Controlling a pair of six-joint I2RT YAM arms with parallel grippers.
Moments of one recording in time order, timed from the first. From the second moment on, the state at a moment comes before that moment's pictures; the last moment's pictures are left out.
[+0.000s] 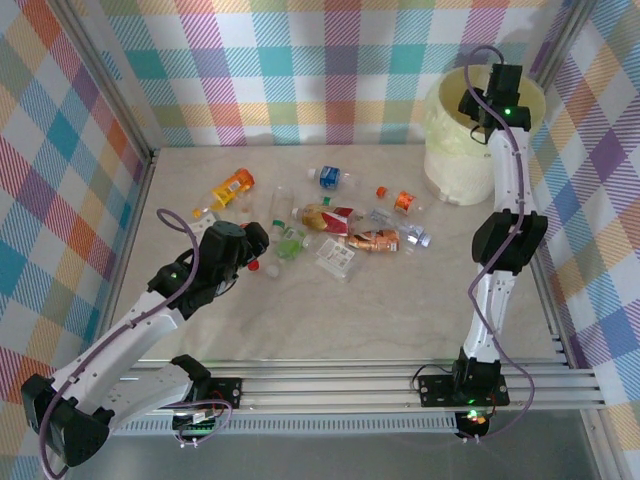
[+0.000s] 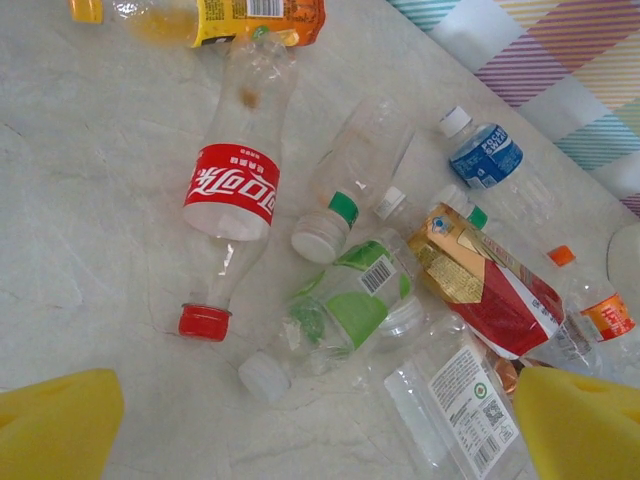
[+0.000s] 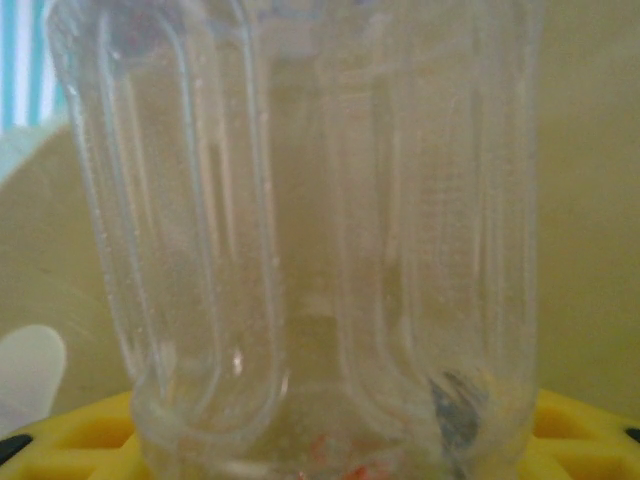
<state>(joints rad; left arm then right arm) -0.59 0.96 0.89 -0.66 -0.42 -1.00 -0.09 2.32 2.54 -0.76 0.08 0.28</state>
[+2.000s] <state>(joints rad) -0.28 1.43 0.97 -0.63 -0.05 -0.68 0.06 1.42 1.45 -0.33 -0.48 0.25</state>
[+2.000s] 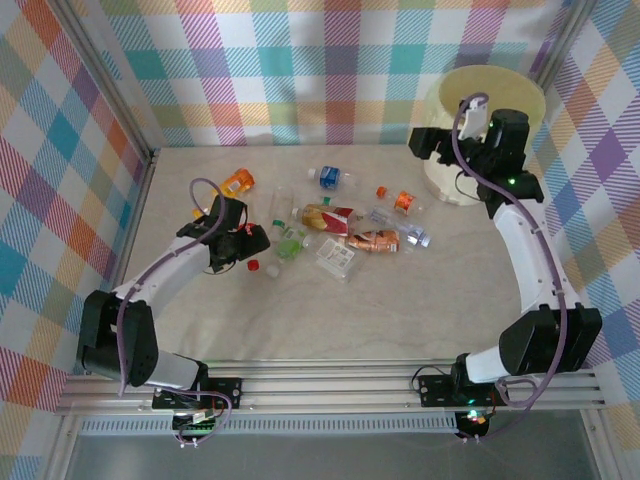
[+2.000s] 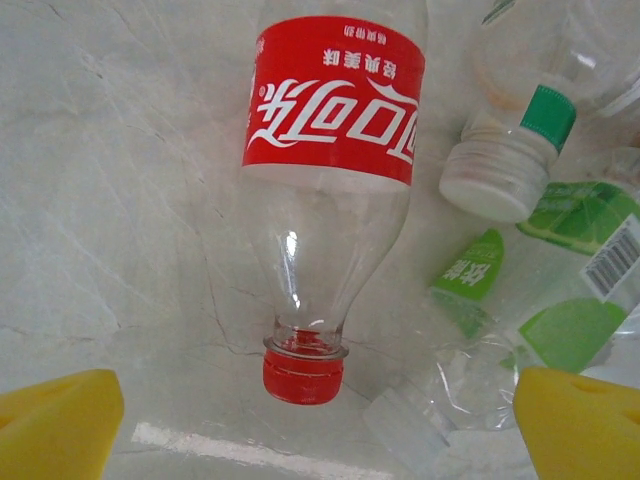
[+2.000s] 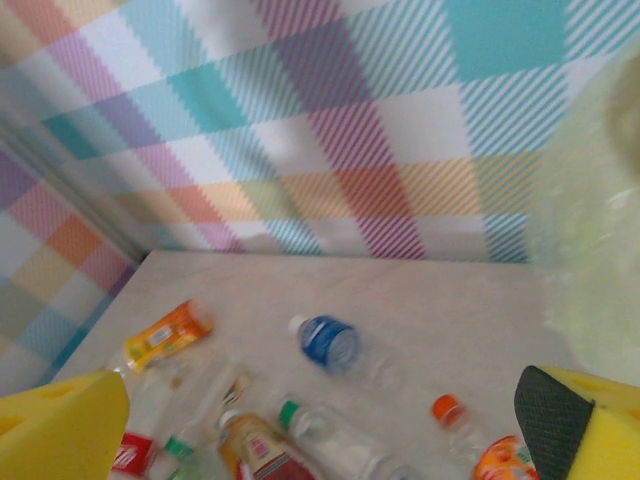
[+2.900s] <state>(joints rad) -0.25 1.79 1.13 -0.59 0.01 -0.49 0.22 1.27 1.21 -0.31 -0.46 0.30</state>
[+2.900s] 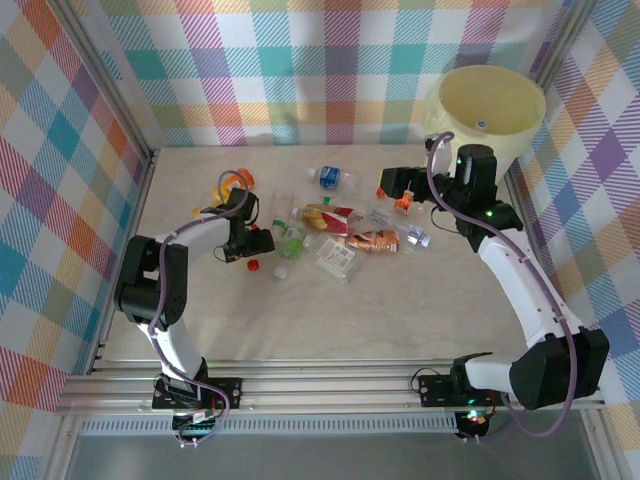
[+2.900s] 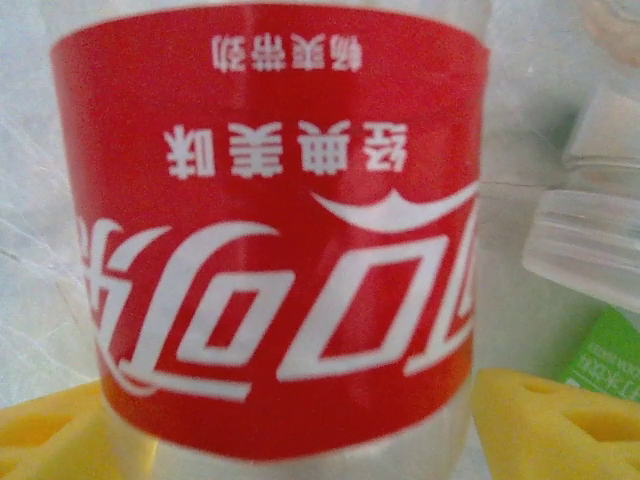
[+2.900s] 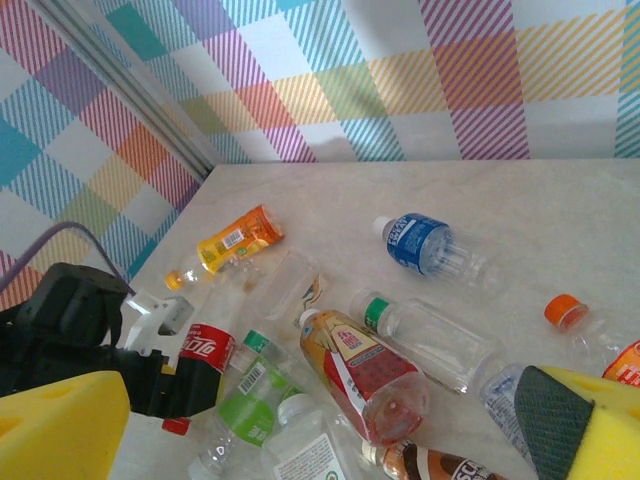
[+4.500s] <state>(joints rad) -0.58 1.32 1.00 -0.30 0.13 -0.48 0.25 1.29 1.14 -0.28 -0.59 0.46</state>
